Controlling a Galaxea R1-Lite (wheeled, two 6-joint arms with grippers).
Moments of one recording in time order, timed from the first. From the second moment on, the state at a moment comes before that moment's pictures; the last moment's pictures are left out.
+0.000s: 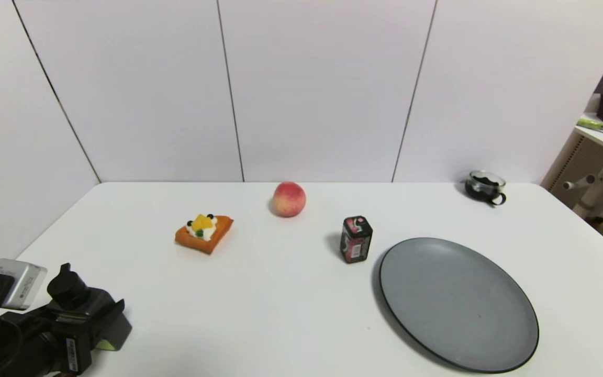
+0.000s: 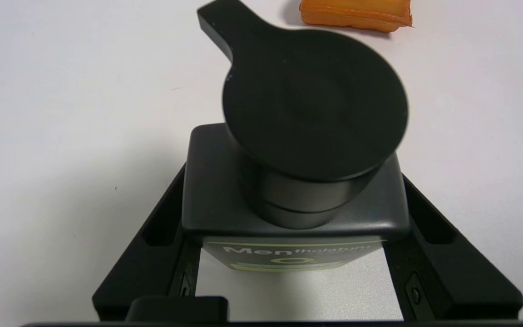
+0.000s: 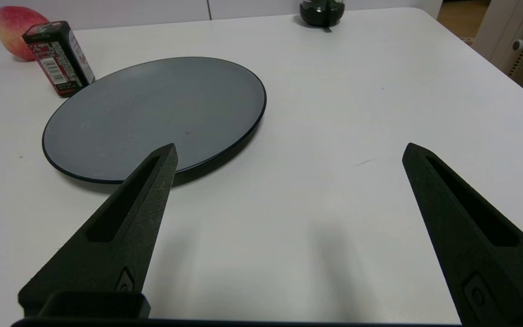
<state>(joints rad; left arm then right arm) -0.12 1.21 0.00 -0.88 0.02 0.01 0.00 0.00 0.00 0.00 -0.04 0.05</state>
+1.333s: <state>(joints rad) -0.32 1.29 -0.53 -0.56 -0.06 0.08 0.00 0.00 0.00 0.00 -0.04 0.05</state>
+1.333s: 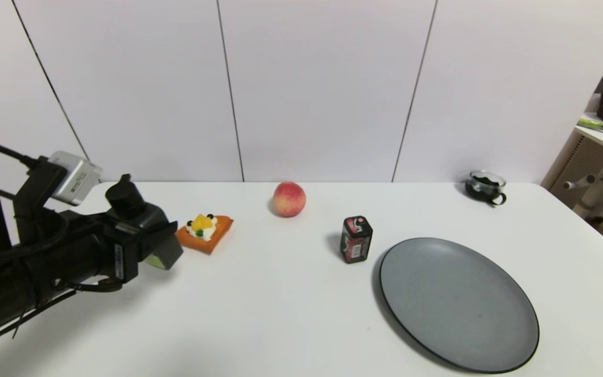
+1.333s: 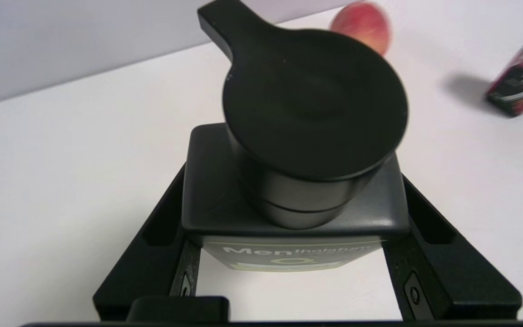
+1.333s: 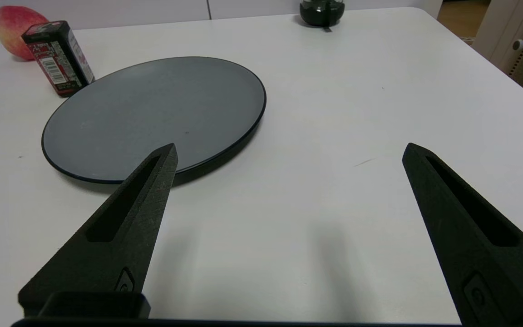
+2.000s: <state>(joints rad) -0.75 1.53 -0.89 -0.39 -0.07 0.09 0.00 0.00 0.00 0.00 -0.04 0.05</state>
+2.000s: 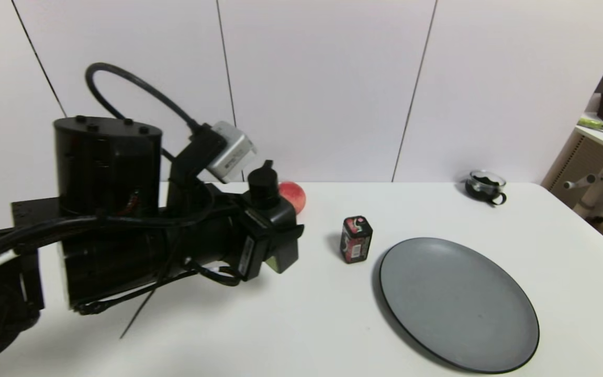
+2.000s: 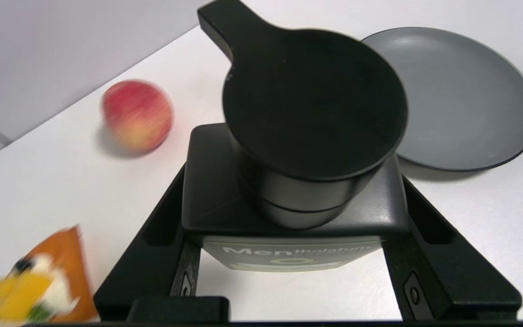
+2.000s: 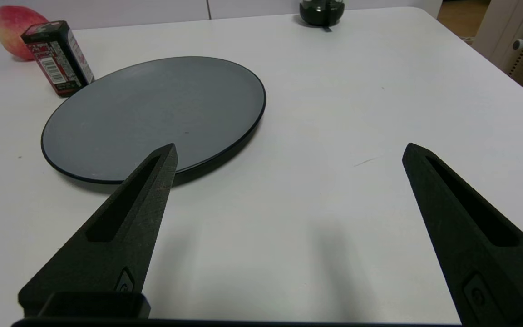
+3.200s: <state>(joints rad) -1.08 2.19 -1.56 -0.39 -0.07 0.09 0.00 0.00 0.00 0.00 -0.04 0.05</state>
